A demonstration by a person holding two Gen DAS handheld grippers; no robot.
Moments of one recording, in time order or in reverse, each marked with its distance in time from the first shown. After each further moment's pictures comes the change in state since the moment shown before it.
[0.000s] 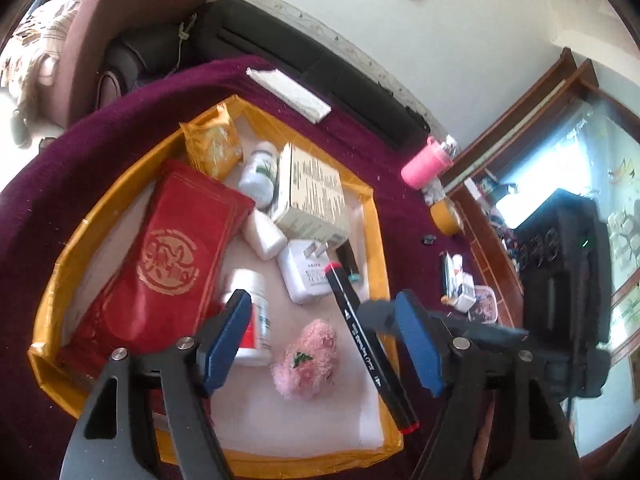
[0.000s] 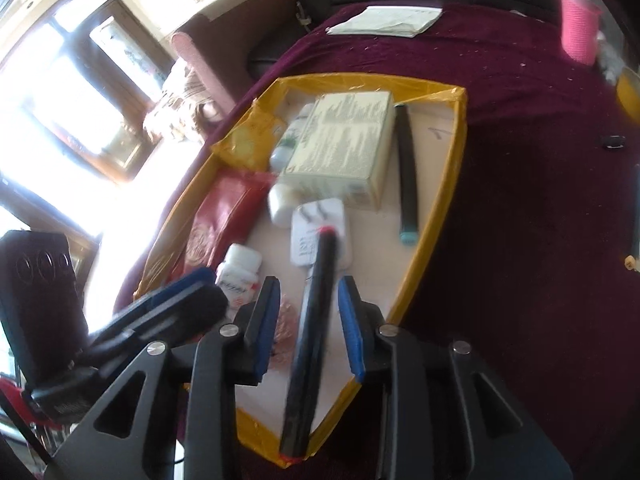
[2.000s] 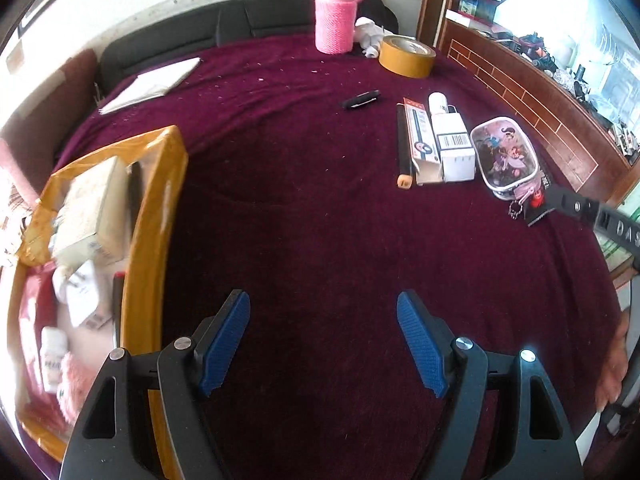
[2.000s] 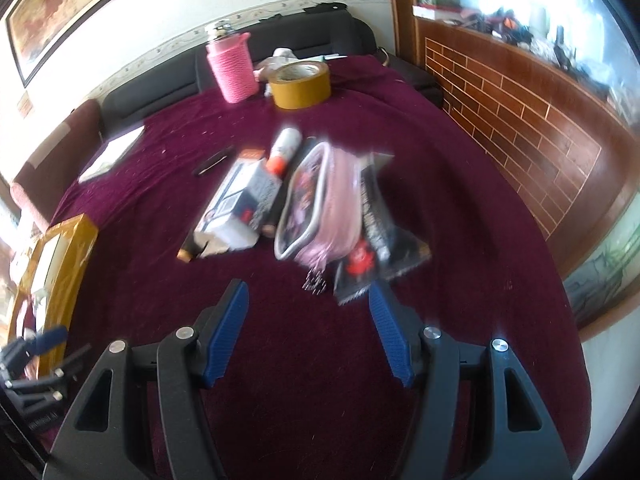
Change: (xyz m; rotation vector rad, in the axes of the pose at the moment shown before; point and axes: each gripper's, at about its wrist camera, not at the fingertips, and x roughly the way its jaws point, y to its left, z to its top) left arm 0.155 -0.223 -0.079 0.569 0.314 0.327; right arm -0.188 -0.261 -0.111 0.436 -0.369 -0.525
